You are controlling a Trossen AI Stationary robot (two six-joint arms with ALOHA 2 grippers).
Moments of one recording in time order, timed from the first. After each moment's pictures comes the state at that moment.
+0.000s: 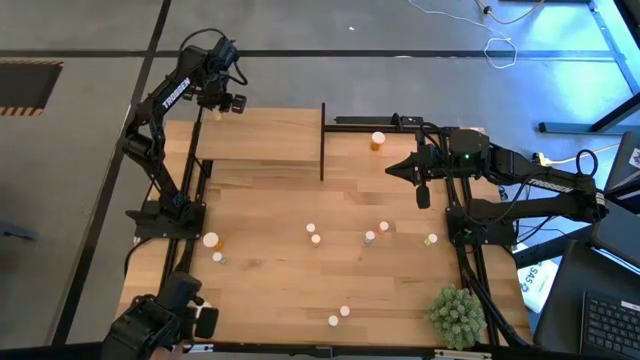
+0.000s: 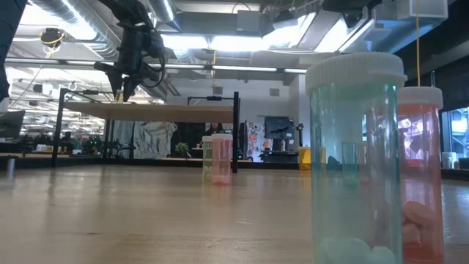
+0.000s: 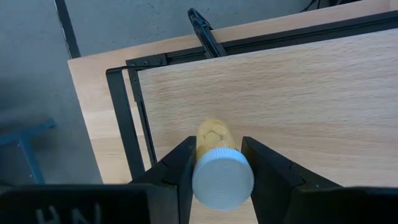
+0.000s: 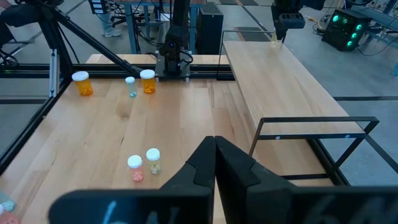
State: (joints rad) left arm 1.15 1.71 1.69 -1.35 -0.24 -0.25; right arm -0.22 0.84 0.92 -0.41 -0.15 -0.09
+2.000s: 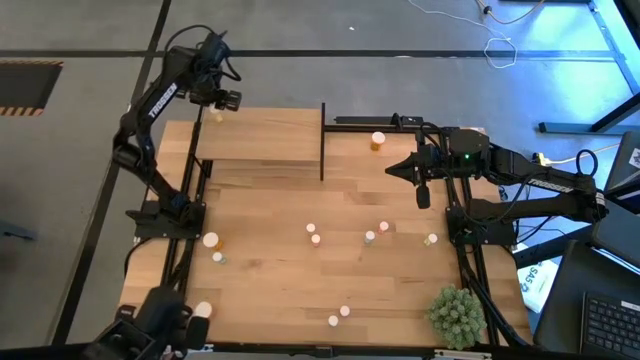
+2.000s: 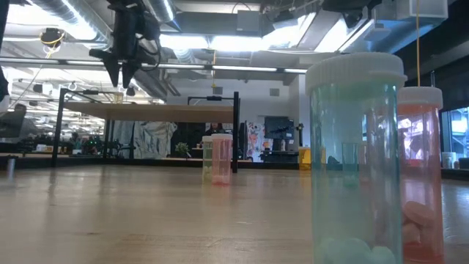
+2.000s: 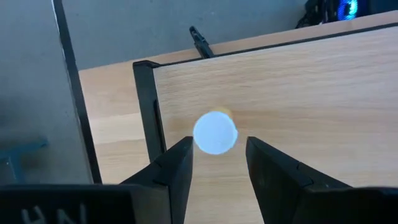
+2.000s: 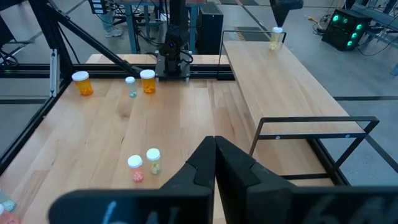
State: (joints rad) left arm 1.14 1.59 1.69 -1.35 -0.25 -0.25; right arm -0.22 0.84 0.92 -0.41 -0.15 -0.09
